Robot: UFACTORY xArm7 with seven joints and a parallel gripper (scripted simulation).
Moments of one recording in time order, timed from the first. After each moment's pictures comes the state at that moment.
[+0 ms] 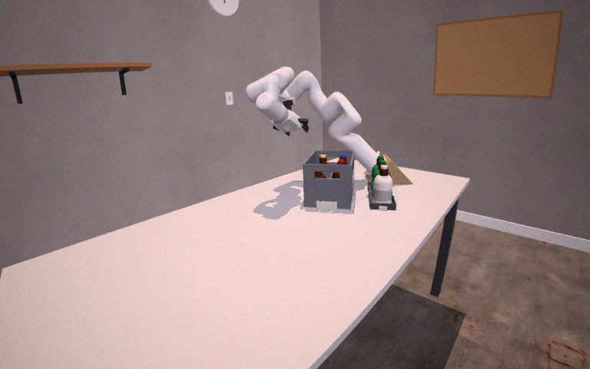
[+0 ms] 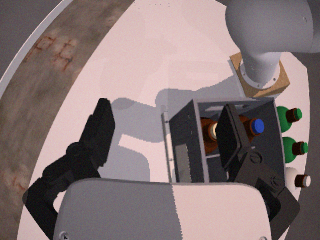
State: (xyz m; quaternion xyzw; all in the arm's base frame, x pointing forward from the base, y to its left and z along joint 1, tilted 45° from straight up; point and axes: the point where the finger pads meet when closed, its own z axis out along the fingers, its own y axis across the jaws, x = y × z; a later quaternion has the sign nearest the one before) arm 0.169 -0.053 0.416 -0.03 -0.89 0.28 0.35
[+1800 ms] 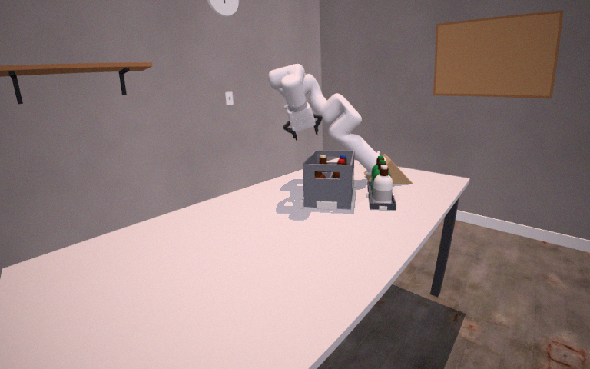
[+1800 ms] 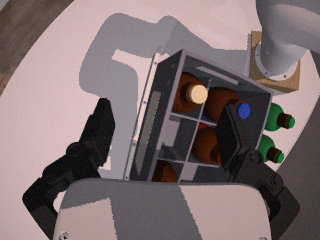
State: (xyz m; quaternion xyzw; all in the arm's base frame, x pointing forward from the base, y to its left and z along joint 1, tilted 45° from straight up) arm 0.194 -0.016 0.379 0.19 -0.89 0.34 0.23
